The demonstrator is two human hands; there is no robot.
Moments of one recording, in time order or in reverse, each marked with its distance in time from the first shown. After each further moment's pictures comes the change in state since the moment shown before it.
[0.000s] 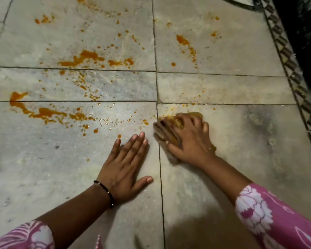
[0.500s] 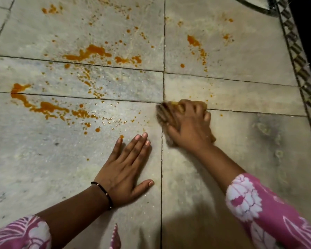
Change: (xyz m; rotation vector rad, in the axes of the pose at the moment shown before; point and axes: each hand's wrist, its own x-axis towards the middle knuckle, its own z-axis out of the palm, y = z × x) left_hand 0.002 0.001 -0.001 0.011 0.017 0.003; right_hand 0.049 -0.004 0.001 -0.039 -0.027 0.077
